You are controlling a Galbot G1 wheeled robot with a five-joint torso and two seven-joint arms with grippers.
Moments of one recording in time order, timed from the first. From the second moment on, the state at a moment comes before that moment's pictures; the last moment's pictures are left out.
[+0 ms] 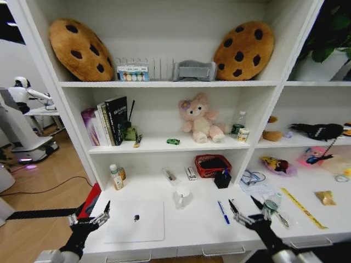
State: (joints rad) left arm 1.99 -1.39 -0.87 -2.41 -0.35 0.12 0.04; right arm -2.14 1.37 0.82 2.27 0.34 0.24 -0.18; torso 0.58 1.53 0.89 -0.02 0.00
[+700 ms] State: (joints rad) left arm 1.99 -1.39 -0.87 -2.41 -0.35 0.12 0.04; right arm -2.07 1.37 0.76 2.22 0.31 0.23 -0.14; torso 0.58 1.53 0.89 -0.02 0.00
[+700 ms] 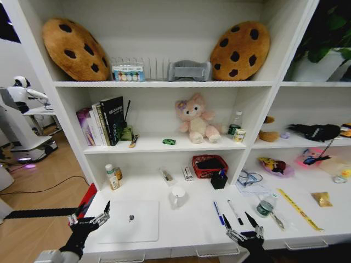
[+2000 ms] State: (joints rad) left arm 1.99 -1.39 -0.87 -2.41 -0.35 0.12 0.04; right arm -1.35 0.99 0.12 1.88 0.56 -0.17 0.18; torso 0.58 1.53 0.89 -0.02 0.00
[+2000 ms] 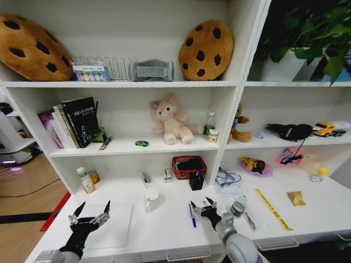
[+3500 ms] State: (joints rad) left arm 1.99 -1.39 -0.87 -2.41 -0.35 0.12 0.04; right arm -1.31 1.03 0.05 1.84 0.54 -0.23 0.27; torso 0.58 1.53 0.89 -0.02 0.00
